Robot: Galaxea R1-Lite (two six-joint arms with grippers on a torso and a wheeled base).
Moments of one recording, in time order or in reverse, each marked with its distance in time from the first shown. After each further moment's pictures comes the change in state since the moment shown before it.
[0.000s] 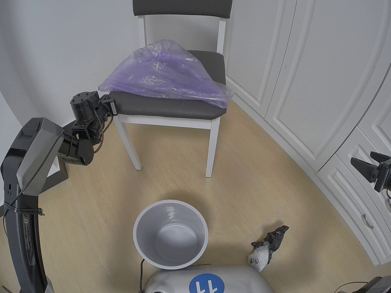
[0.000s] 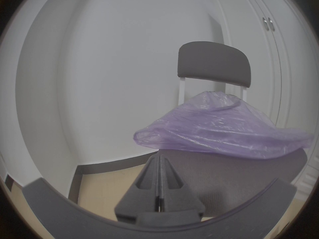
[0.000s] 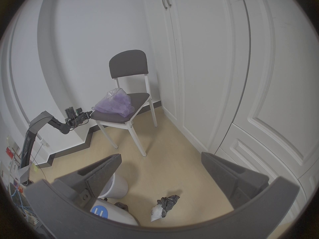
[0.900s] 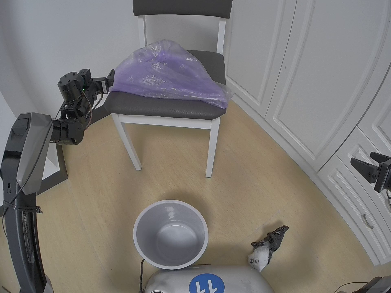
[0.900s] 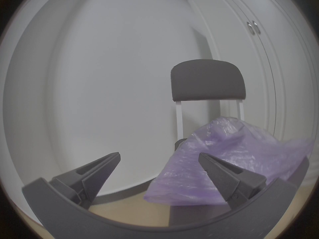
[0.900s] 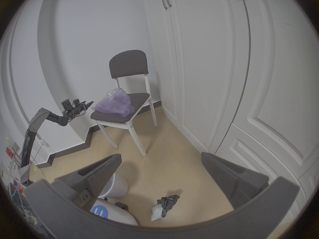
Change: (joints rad) left arm 0.070 0.019 -0.277 0.095 -0.132 0.124; right arm 0.000 -0.001 0.001 0.003 0.000 0.000
